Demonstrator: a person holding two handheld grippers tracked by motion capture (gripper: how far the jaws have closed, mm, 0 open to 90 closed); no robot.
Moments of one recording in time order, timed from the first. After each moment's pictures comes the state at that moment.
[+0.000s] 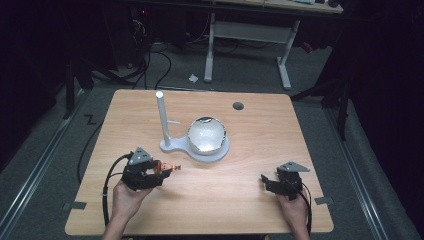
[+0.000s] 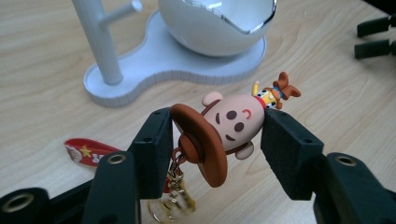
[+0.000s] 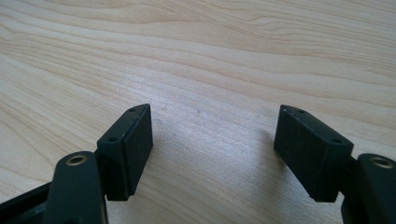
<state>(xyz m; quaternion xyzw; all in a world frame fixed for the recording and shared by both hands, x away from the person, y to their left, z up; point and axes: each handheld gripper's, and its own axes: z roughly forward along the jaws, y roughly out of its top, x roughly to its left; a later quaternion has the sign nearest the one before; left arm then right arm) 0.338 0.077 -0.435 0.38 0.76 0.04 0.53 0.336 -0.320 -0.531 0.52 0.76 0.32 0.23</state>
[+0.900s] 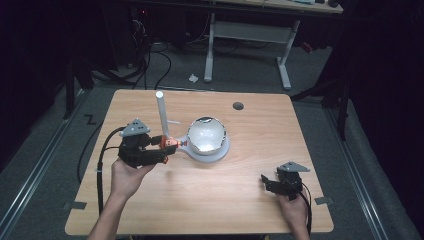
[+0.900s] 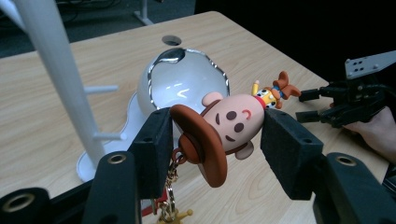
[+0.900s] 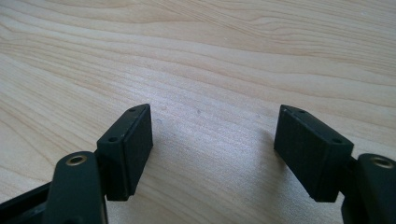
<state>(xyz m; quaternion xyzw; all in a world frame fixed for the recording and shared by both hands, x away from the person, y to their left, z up) 0.352 0.067 -0.345 0.37 0.73 -0.02 0.58 0.336 -0.320 -0.531 0.52 0.76 0.32 0.23</state>
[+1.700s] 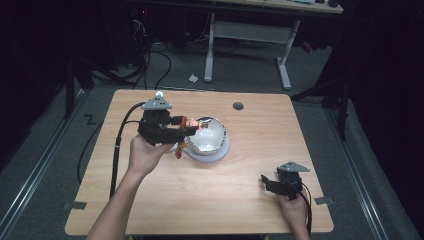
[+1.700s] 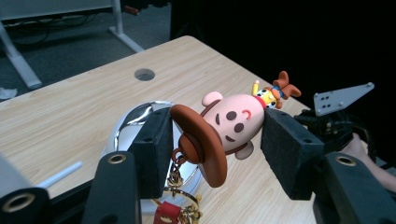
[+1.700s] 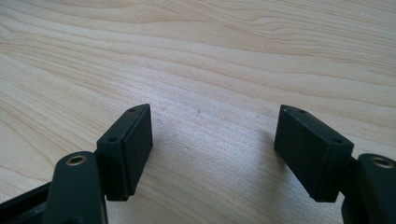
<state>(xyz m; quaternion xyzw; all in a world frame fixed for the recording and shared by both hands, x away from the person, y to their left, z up) 0.386 0.031 -0.308 0.46 0.62 -0.01 0.64 0.336 -0.320 -0.530 0.52 0.76 0.32 0.23</state>
